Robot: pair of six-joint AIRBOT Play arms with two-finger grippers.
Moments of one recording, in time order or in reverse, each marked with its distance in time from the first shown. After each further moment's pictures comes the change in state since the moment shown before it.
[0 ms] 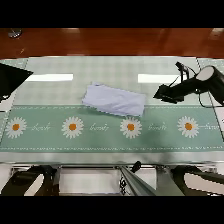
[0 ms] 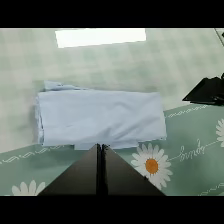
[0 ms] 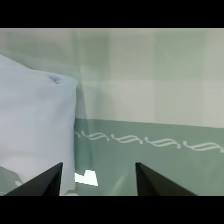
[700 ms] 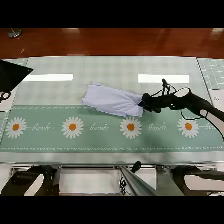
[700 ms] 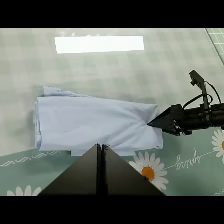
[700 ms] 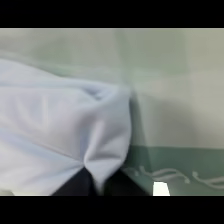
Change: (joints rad) left arm -0.001 -0.002 -0.011 0.000 0.032 -0.030; right arm 0.153 -0.109 -0.202 0.372 -0.318 -0.080
